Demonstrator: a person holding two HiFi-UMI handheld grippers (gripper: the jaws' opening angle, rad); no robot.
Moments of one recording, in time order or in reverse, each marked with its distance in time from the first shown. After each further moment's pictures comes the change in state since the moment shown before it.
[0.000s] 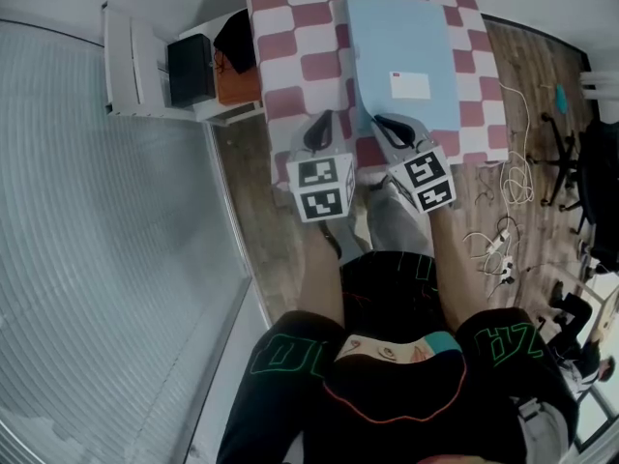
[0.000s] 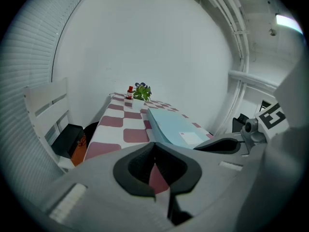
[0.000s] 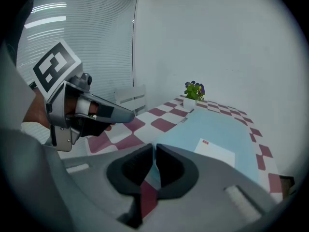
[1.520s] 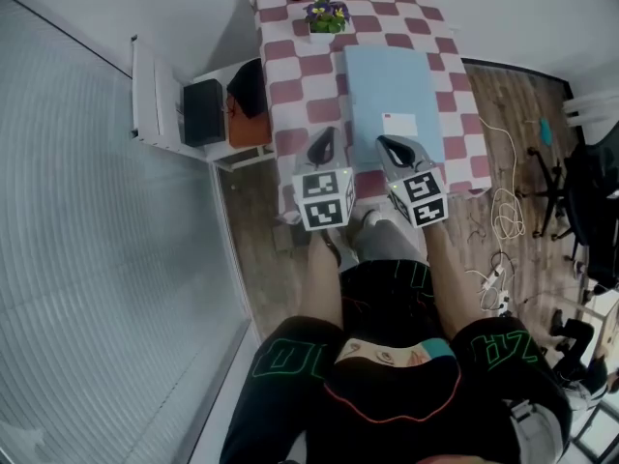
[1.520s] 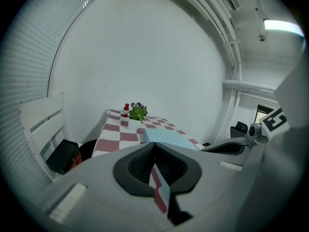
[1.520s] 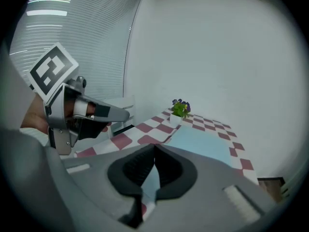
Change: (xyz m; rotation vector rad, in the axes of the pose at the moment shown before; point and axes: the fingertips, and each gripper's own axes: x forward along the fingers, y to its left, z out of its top) left arm -0.008 -0.006 0.058 0.026 -0.157 -0.031; right arm -0.025 -0.026 0.043 -0.003 -0.095 -0.151
